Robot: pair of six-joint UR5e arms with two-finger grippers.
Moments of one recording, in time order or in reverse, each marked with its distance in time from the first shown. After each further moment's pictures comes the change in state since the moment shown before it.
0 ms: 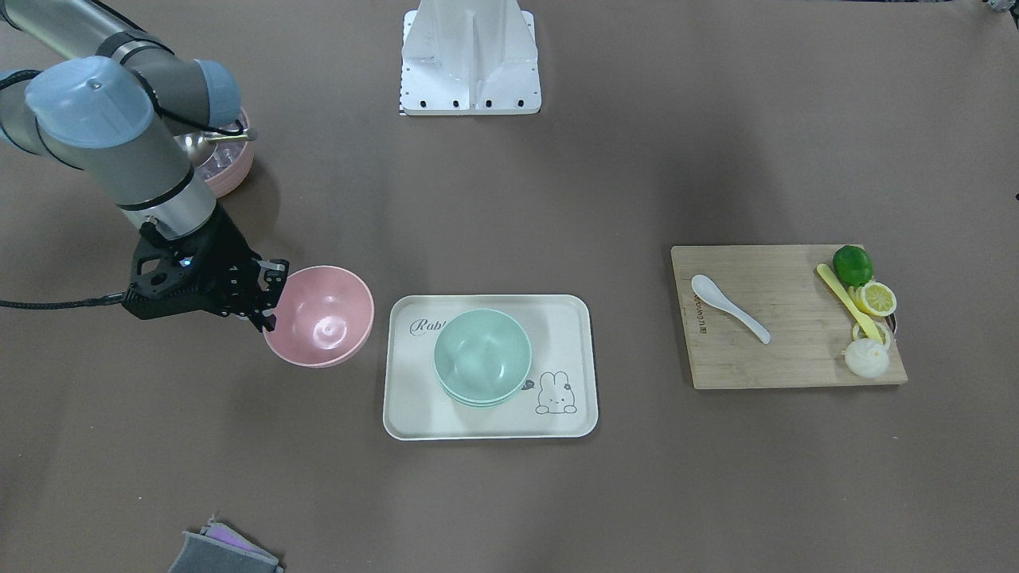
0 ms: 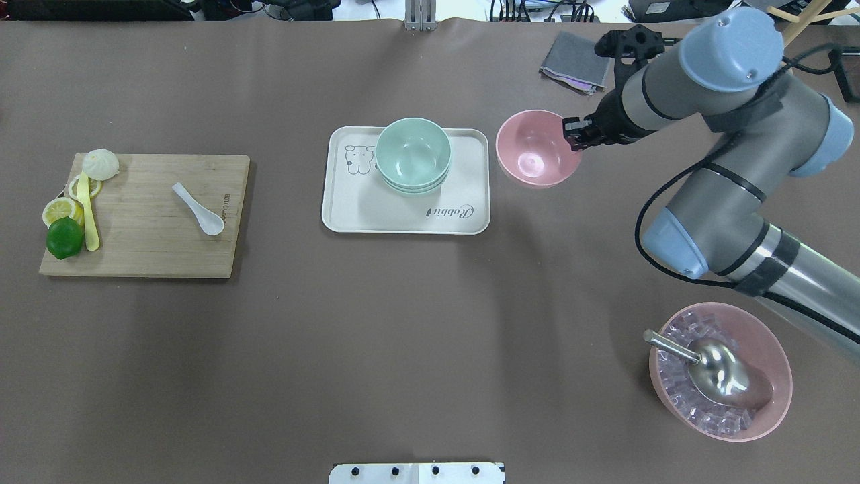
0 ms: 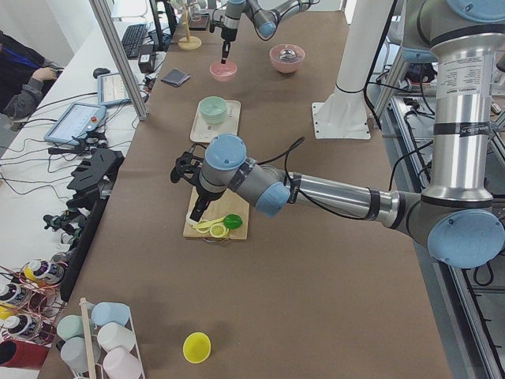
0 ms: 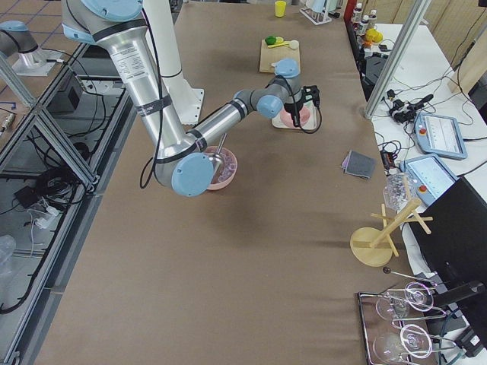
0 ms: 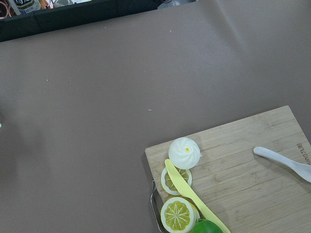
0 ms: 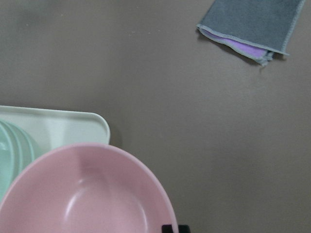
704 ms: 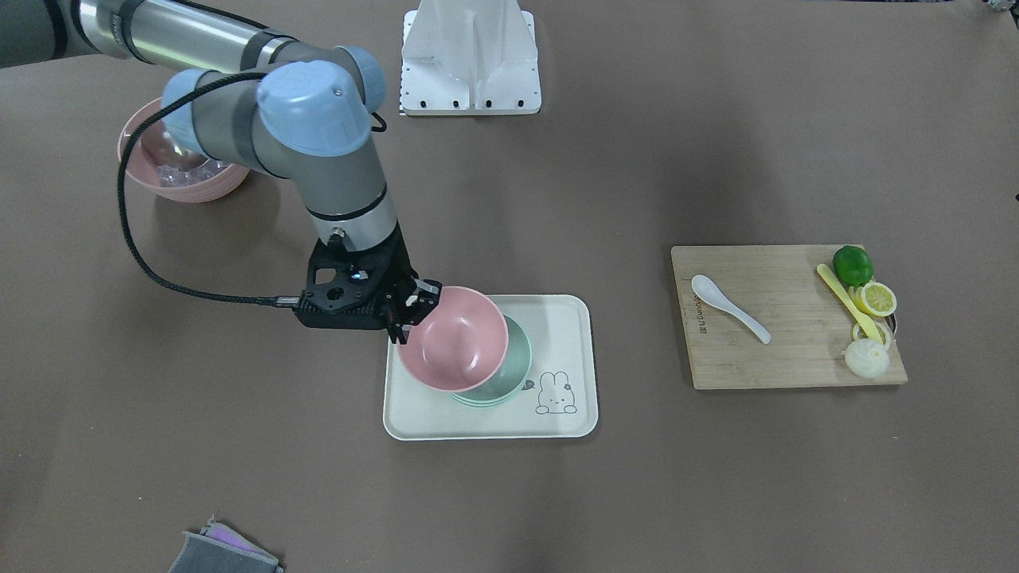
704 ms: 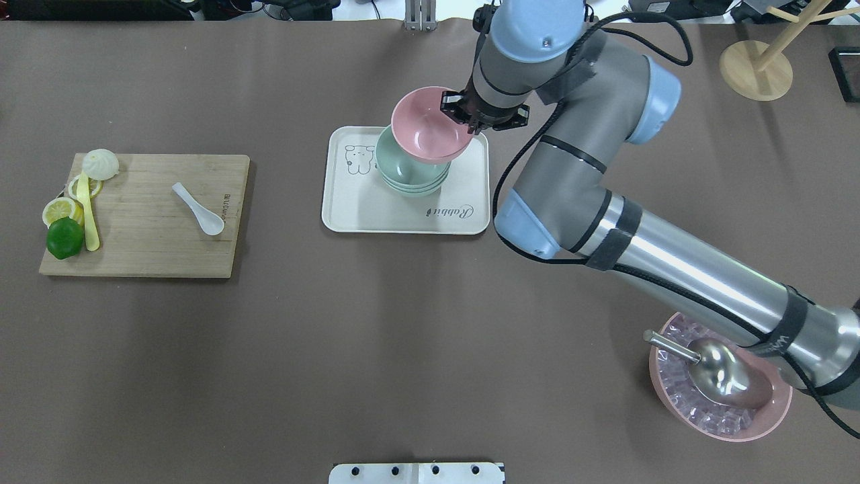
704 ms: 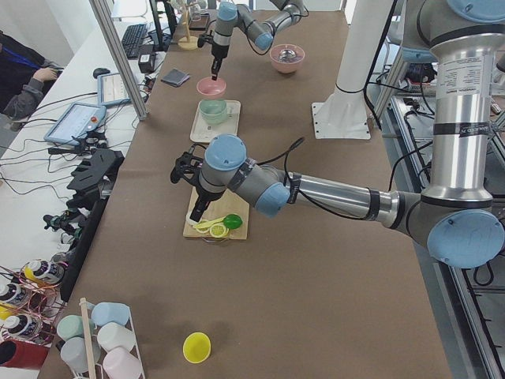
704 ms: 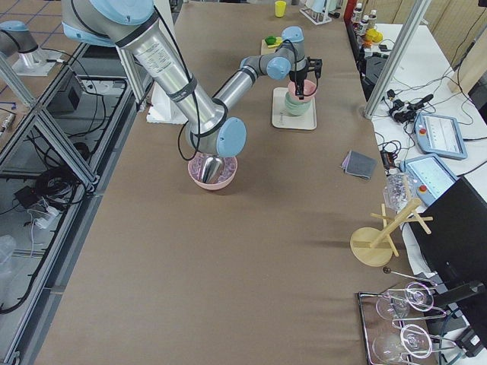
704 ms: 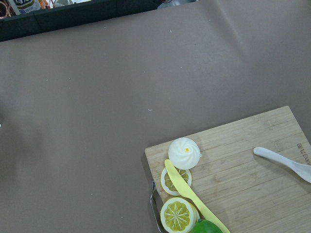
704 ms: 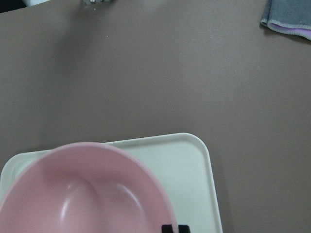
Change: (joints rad) left arm 0.000 0.001 0.000 -0.001 -0.001 -0.001; right arm -0.117 0.348 -0.250 -0.144 -0.141 0.263
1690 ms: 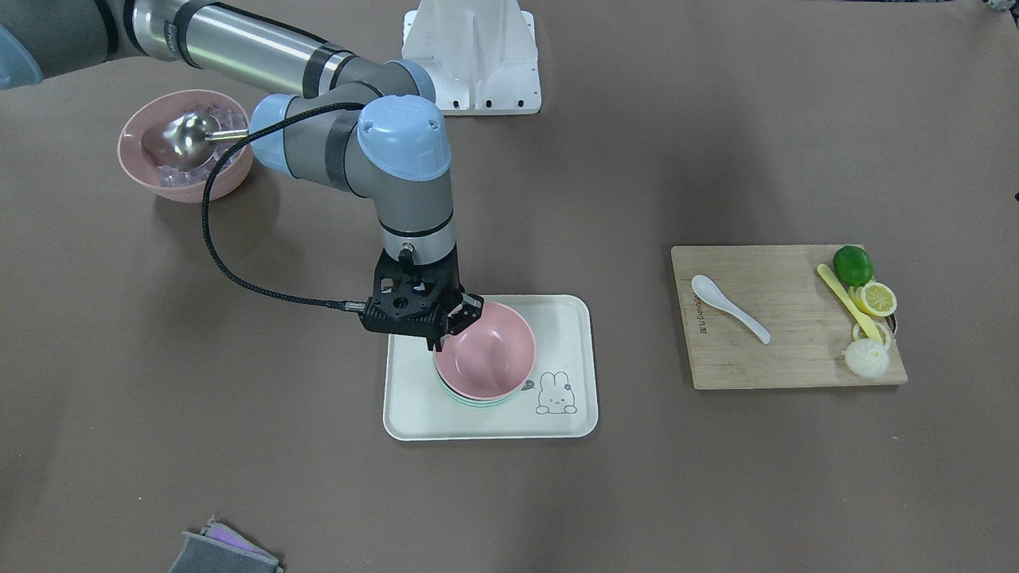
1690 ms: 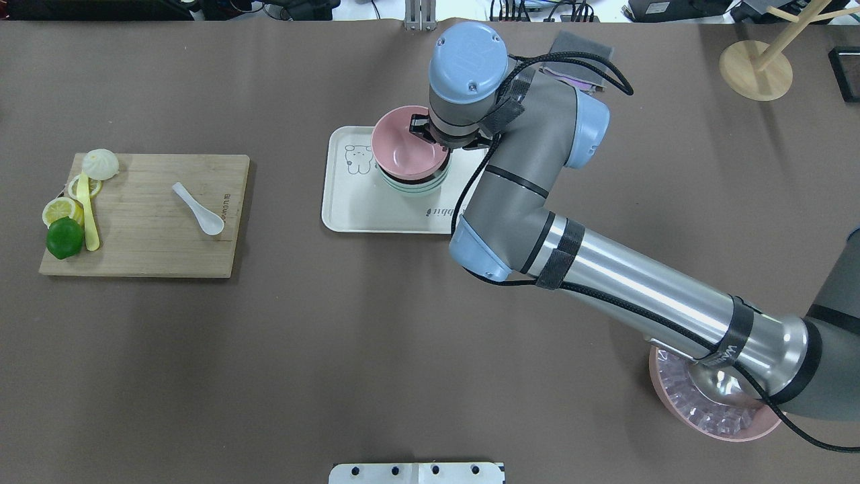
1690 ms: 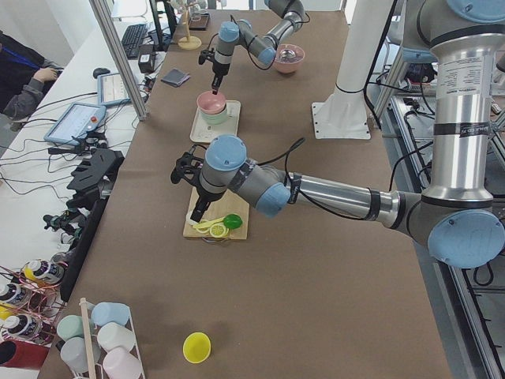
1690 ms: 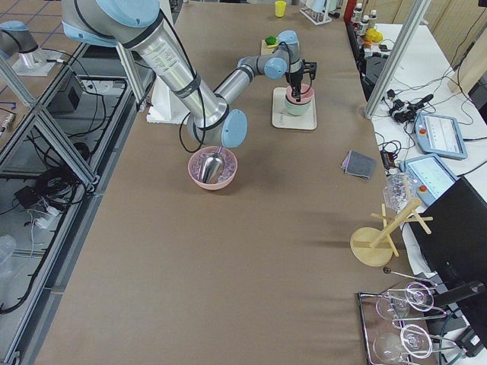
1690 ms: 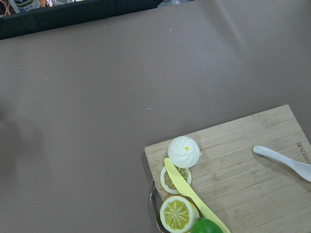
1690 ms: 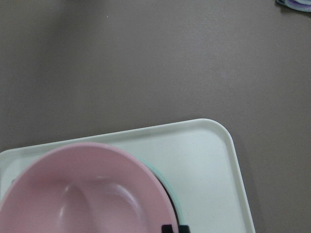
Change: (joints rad) left arm 0.001 0.002 -0.001 0.001 -0.001 0.000; right arm -0.068 0.048 -0.095 0.007 -0.086 0.044
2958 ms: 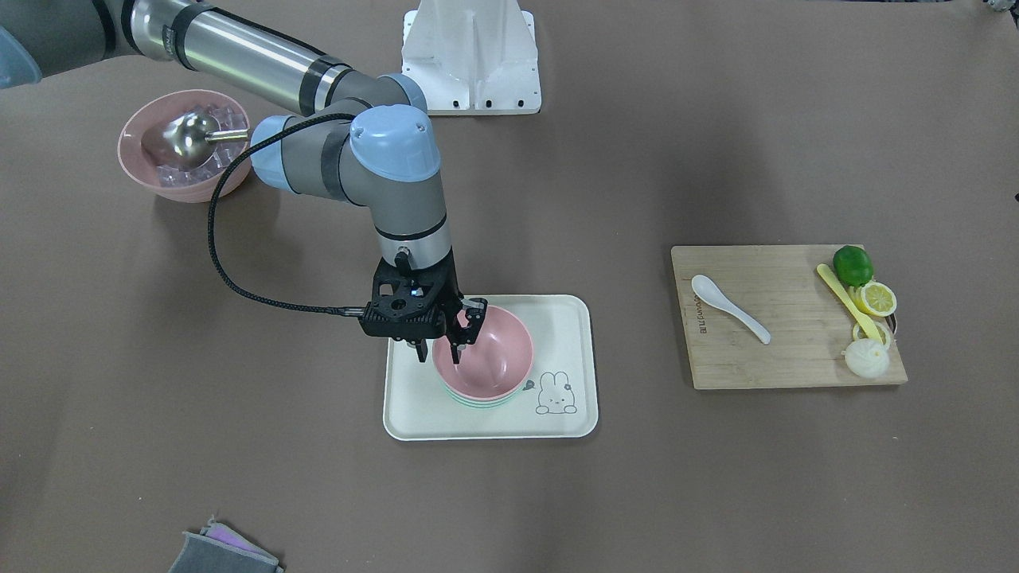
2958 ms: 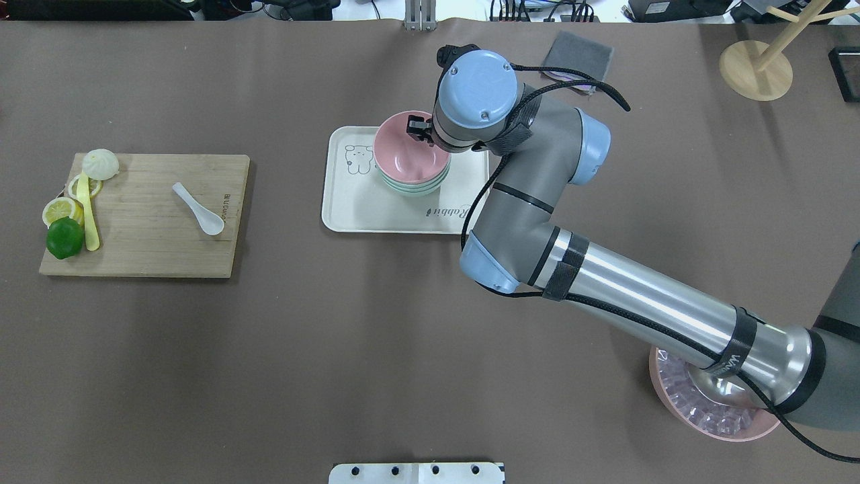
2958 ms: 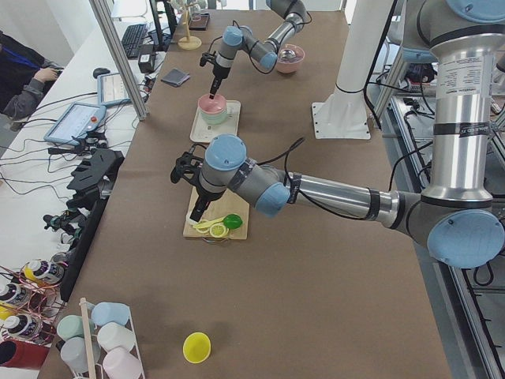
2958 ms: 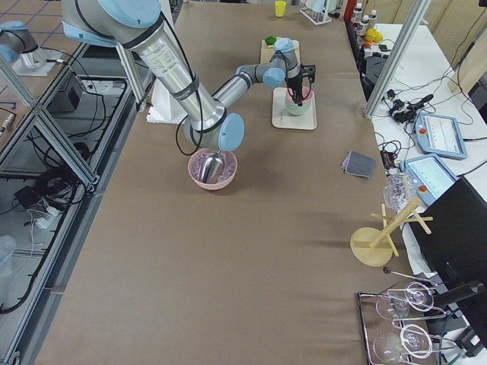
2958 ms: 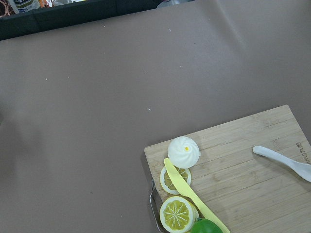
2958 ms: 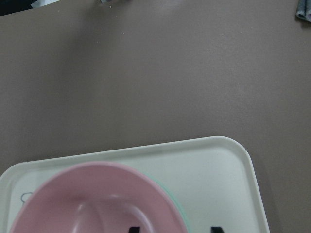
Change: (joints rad) left arm 0.000 -0.006 0.001 0.001 0.001 0.002; right arm -0.014 -0.035 -0.025 0.155 -0.071 0.004
